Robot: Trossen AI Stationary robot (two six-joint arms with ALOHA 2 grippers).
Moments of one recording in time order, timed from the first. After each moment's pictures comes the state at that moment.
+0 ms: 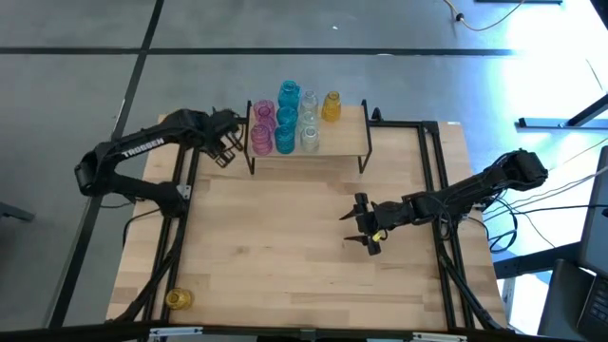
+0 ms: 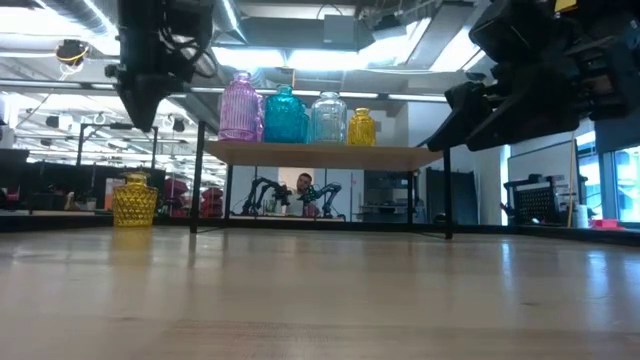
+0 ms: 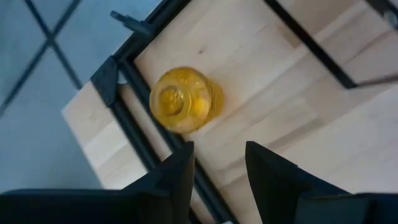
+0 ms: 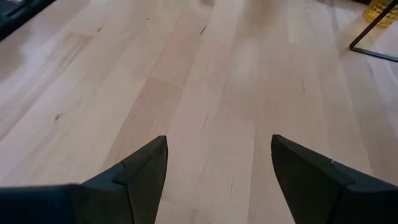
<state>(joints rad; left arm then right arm) 0.58 1.21 1.10 -1.28 -0.43 -0.29 0.29 1.28 0.51 0.19 0.11 -0.11</state>
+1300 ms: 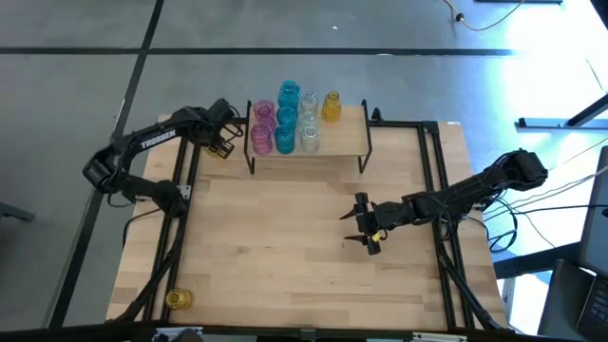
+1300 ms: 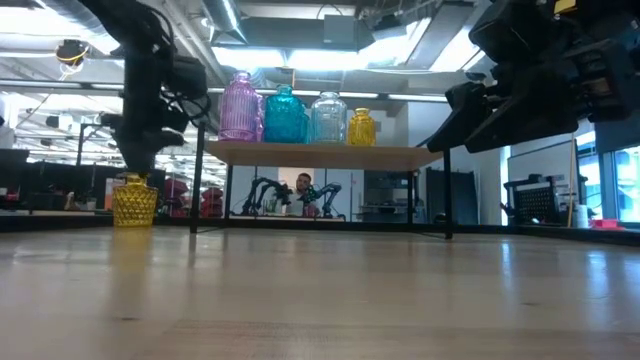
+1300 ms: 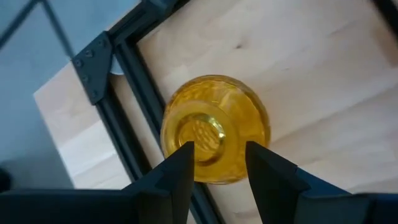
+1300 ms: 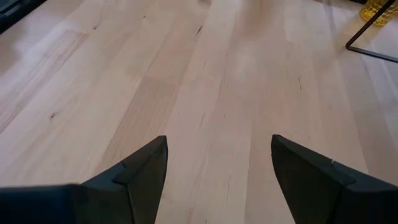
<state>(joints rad) 0.89 1.31 0.90 -0.95 -0.39 -0.14 0.29 1.28 0.51 0.18 0.12 -0.11</state>
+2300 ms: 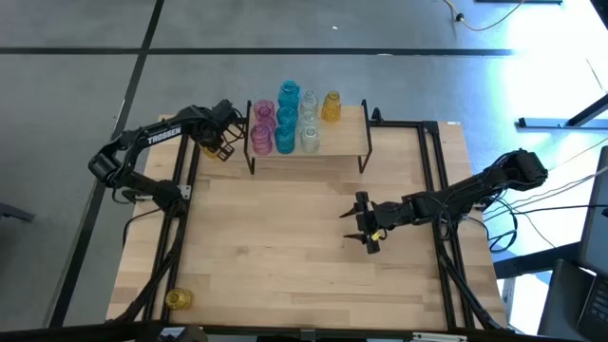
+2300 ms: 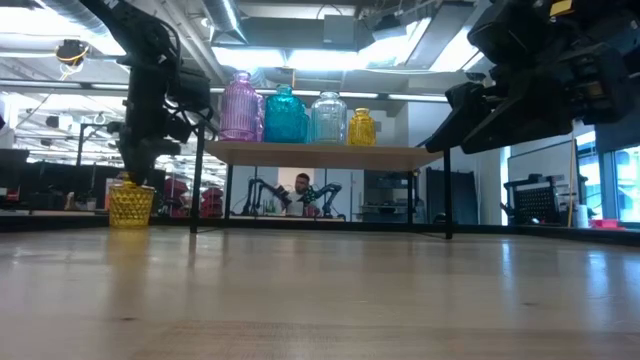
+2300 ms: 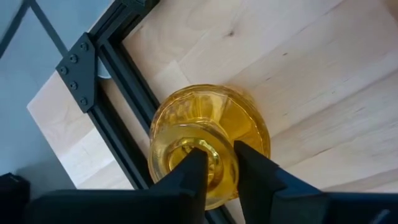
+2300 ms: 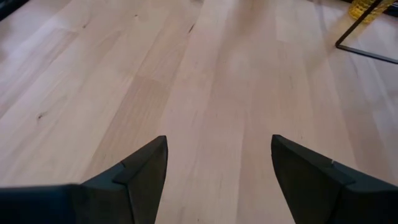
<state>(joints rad) 0.89 1.38 0.90 -0.96 -0.36 -0.05 0.29 1.28 0.51 0.18 0.15 -0.11</state>
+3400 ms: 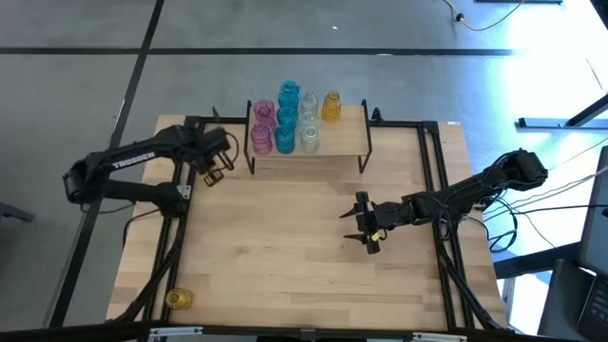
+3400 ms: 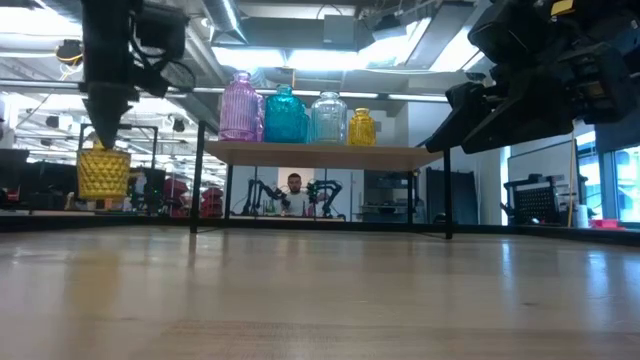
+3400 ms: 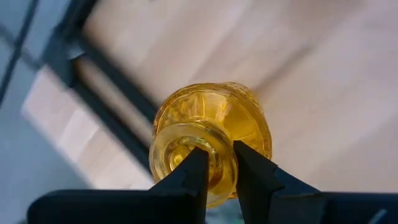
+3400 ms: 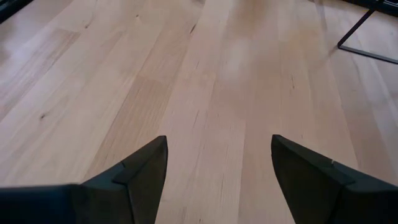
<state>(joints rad) 0.51 1.06 0.89 -1.30 -0.34 -0.20 0.29 1.28 0.51 0.18 0.15 -0.11</state>
